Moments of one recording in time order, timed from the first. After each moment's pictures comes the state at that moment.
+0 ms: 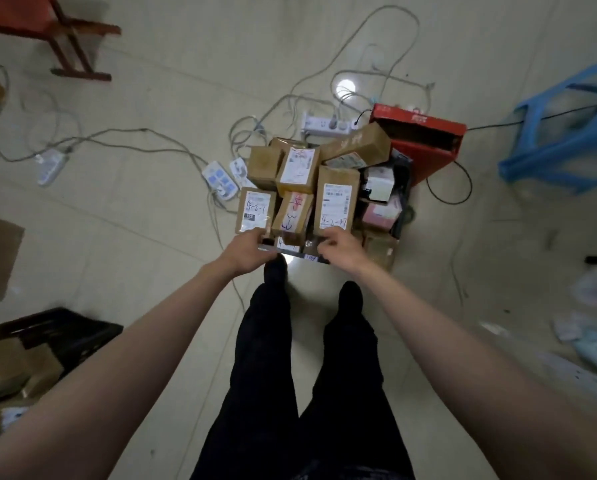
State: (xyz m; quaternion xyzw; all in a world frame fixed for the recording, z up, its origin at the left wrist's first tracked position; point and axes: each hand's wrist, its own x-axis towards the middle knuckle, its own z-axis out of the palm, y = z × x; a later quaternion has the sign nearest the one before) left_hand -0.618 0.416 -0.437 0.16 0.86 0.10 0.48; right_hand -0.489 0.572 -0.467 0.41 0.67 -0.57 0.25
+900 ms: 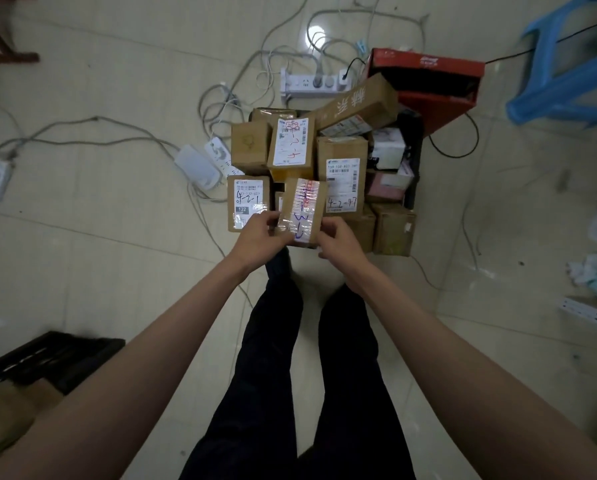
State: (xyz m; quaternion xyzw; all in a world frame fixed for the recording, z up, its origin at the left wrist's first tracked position) left_hand -0.654 0.426 -0.512 0.13 0.80 0.25 0.53; right_hand -0.525 0.523 -0.558 0.54 0.51 -0.66 0.12
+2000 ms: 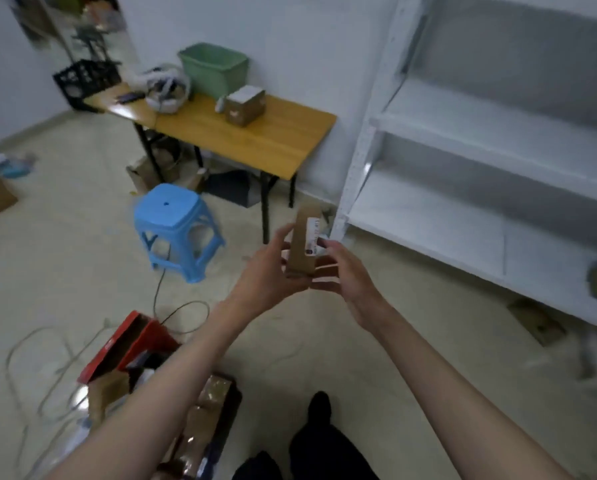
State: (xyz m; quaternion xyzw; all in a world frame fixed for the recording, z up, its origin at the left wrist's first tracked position) left_hand -0.280 0.559 -0.140 0.83 0.35 0.18 0.40; right_hand -0.140 0.469 -0.142 0.66 0.26 -0.46 -0.53
